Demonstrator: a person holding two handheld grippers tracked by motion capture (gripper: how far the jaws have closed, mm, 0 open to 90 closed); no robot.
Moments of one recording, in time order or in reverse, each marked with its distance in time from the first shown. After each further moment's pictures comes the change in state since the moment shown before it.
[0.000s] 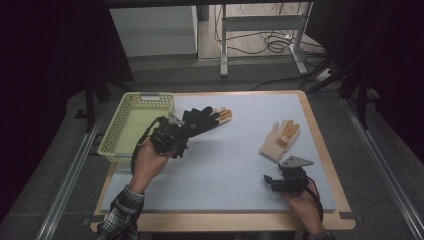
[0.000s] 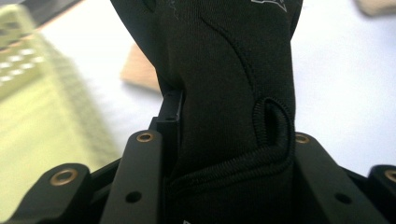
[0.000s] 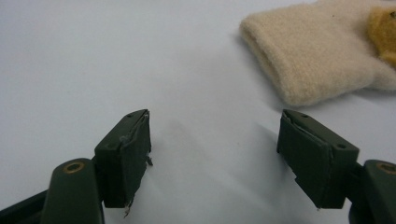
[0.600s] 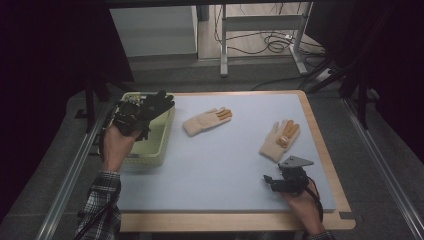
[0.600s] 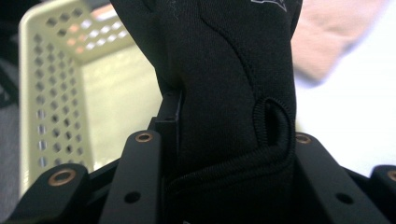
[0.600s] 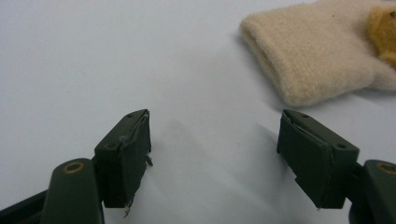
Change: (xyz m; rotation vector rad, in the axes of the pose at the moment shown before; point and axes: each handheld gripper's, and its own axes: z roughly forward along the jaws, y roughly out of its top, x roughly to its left) left arm 0.116 -0.026 0.000 0.103 0.165 -0.260; right arm 0.000 0.000 0.000 -0.003 -0.001 -0.001
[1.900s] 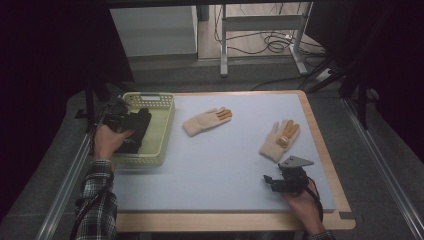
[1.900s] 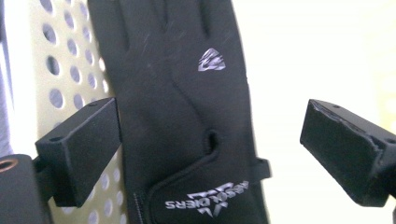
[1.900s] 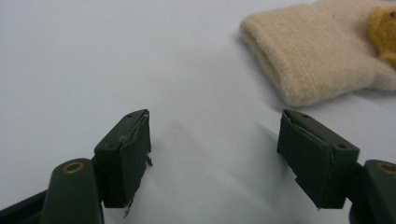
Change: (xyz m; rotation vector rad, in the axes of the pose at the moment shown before) left arm 0.063 -0.012 0.051 0.162 -0.081 -0.145; right arm 0.000 0.000 0.000 -0.002 0.000 0.000
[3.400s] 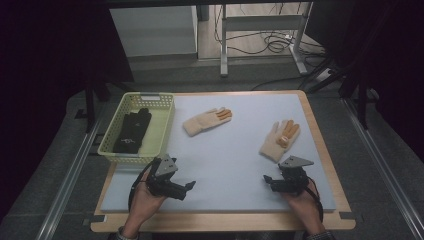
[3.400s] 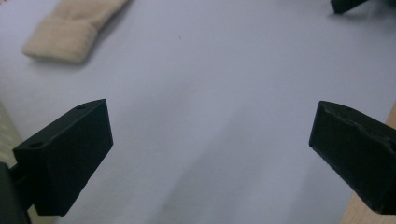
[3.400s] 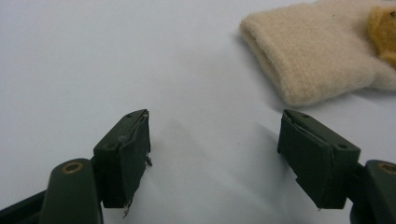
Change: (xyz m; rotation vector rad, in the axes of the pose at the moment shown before) left arm -0.198 -0.153 -0.018 -0.399 -0.293 0.537; right arm 0.000 0.000 0.000 0.005 0.000 0.001
